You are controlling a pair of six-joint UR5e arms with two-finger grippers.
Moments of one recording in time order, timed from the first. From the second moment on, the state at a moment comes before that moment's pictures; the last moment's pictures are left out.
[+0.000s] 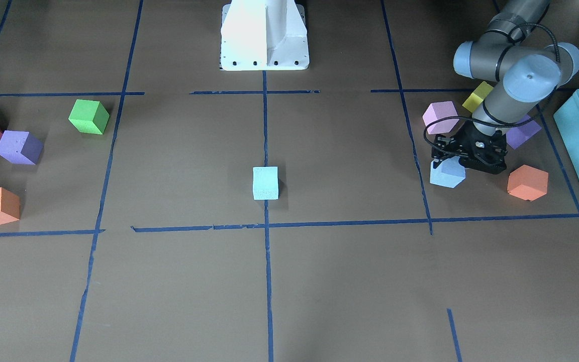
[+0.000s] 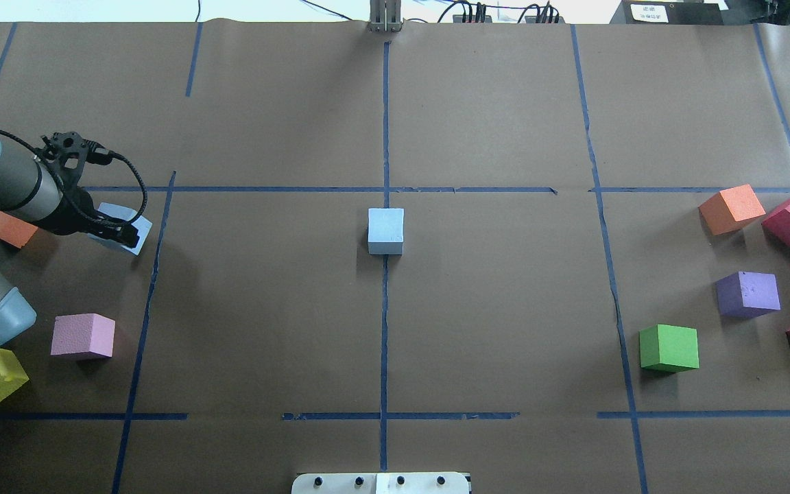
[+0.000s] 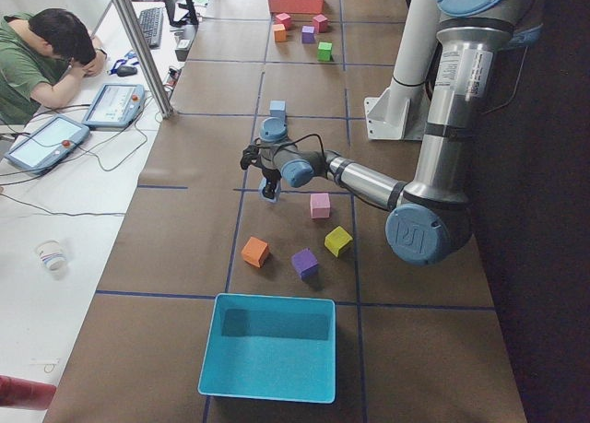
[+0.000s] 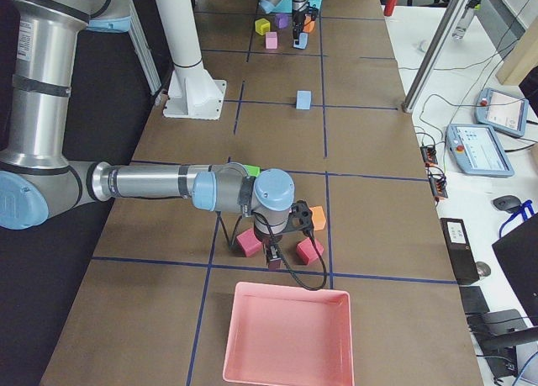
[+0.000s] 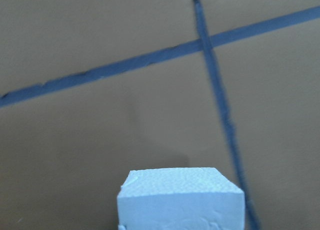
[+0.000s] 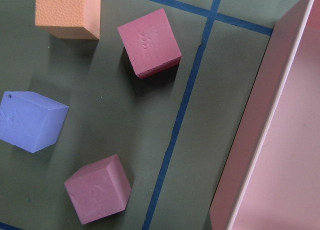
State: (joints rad) left arm -0.85 -1.77 -1.73 -1.94 -2.11 -0.71; right arm 1.57 -1.79 1.84 -1.69 2.35 -0.33
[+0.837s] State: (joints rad) left arm -0.65 -2.42 -1.52 -1.52 -1.98 -1.09; right arm 1.57 -1.79 1.84 -1.69 2.36 -0.33
